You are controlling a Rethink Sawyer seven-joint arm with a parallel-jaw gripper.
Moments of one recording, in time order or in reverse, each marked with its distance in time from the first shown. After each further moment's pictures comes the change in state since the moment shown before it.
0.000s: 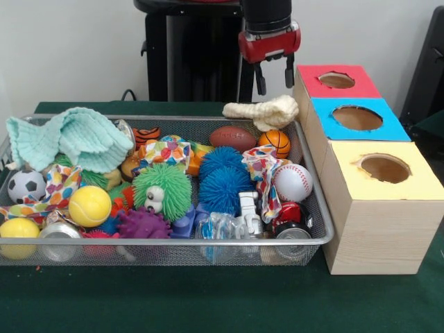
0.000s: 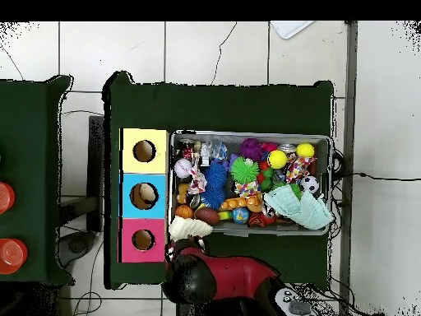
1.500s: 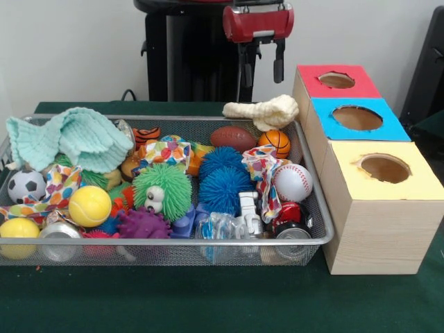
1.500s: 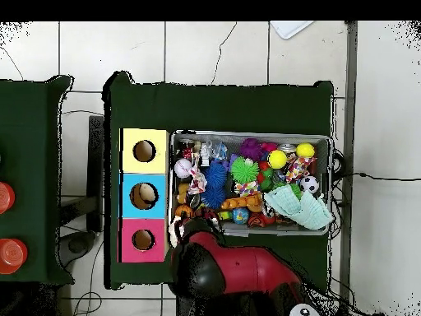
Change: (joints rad) arm -0.009 -0.182 -0.003 -0.073 -0.024 0.006 0.000
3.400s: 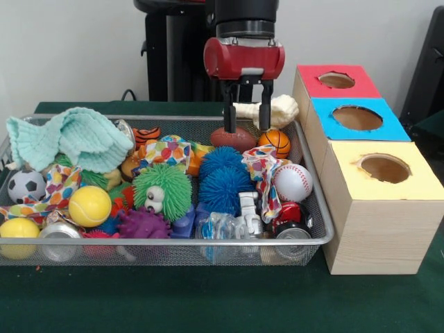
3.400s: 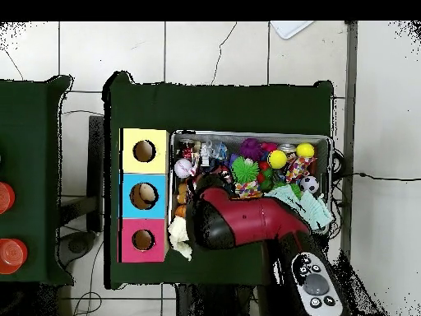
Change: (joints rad) arm 0.049 0.146 -0.042 -0.344 -0.213 0.001 0.000
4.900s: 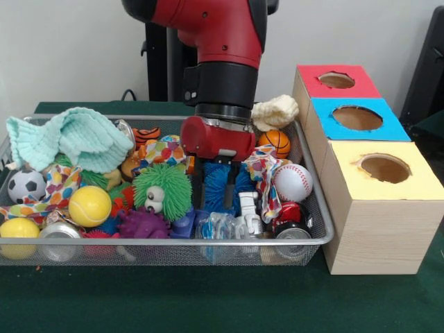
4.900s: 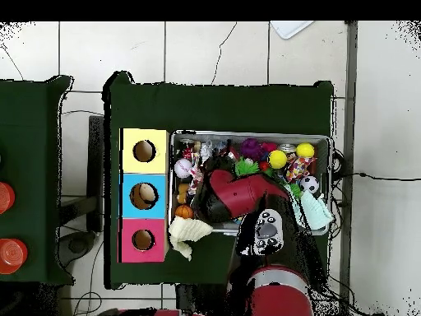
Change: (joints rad) arm 0.255 0.341 -0.344 -0.357 -0.114 -0.176 0.000
